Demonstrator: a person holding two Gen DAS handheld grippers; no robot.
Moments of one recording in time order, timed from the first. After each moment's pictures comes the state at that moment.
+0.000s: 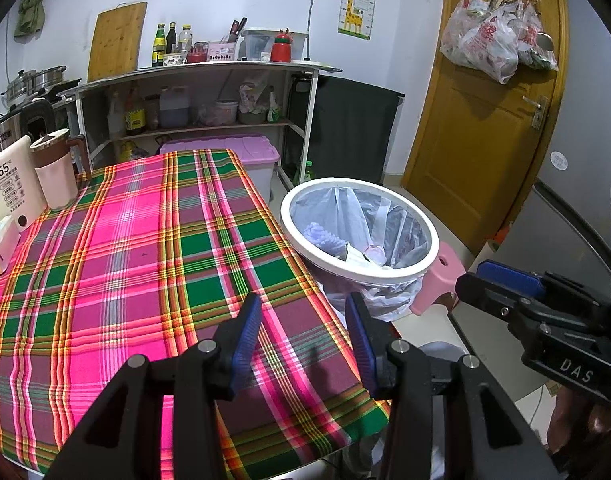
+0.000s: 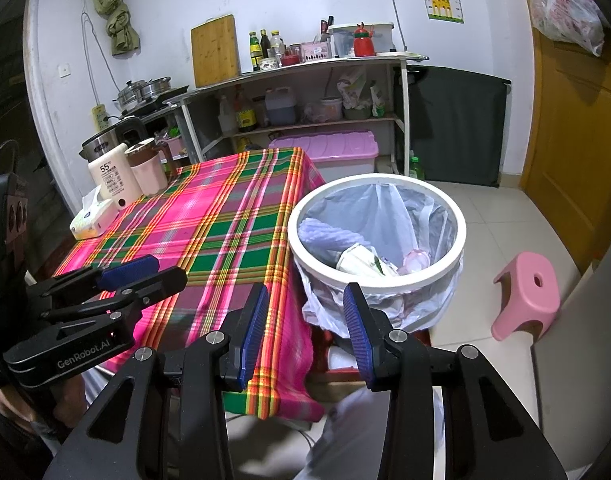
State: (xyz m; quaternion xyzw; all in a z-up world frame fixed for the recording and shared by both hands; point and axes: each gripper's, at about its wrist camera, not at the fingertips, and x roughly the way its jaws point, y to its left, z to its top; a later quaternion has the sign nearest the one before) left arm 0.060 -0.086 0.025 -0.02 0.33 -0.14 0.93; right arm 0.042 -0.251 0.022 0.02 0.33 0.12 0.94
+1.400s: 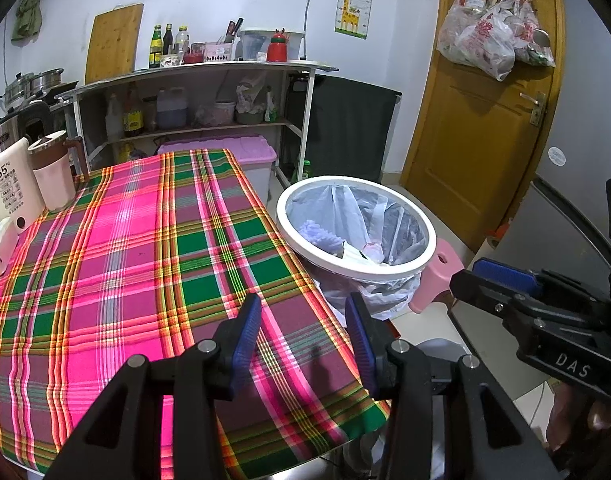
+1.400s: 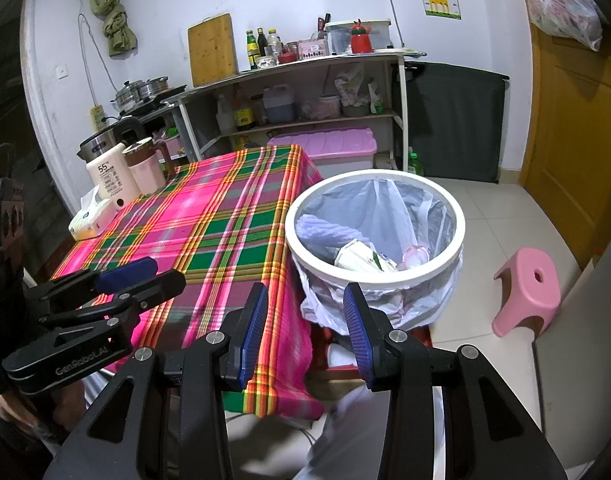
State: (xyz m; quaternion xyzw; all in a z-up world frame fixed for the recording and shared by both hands) left arm 0.055 -0.088 0.025 -0.02 0.33 -0.15 0.93; right arm 0.045 -0.251 0.017 0.02 0.33 0.12 0.93
